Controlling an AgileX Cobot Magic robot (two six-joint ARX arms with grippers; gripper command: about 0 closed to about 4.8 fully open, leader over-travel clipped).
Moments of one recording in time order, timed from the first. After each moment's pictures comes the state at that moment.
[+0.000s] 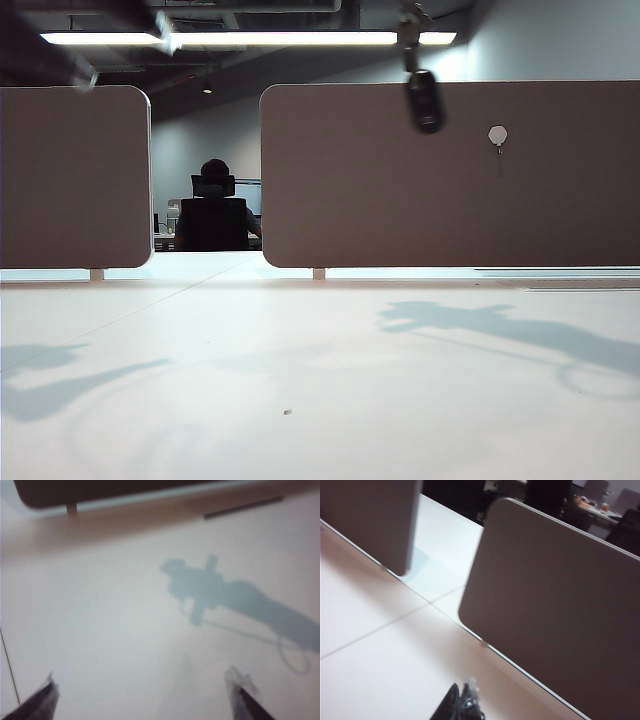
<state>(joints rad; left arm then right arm) -0.50 0.77 0.70 -0.29 0.14 -0.06 0.40 1.37 1.29 -0.04 -0.13 -0.31</state>
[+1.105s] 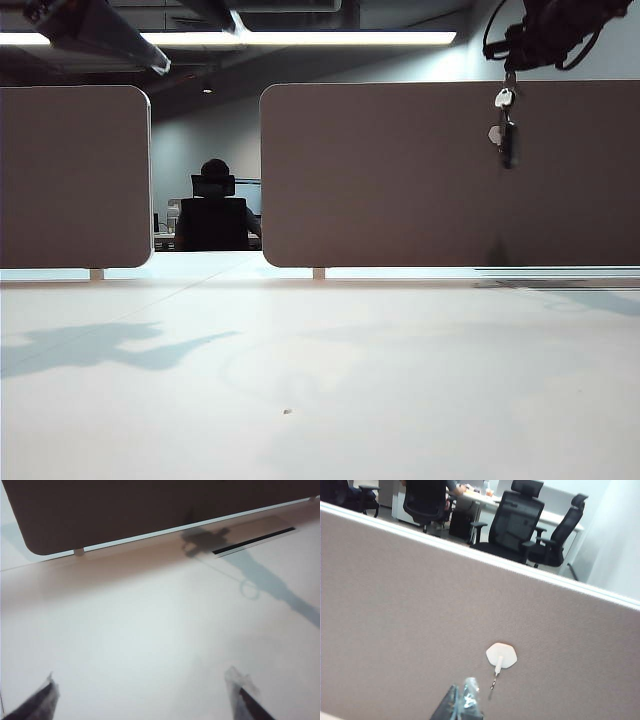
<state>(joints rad) -0.50 1.08 0.89 -0.12 0.11 -0.04 -0.01 2.02 1.95 0.05 -0.18 -0.25</state>
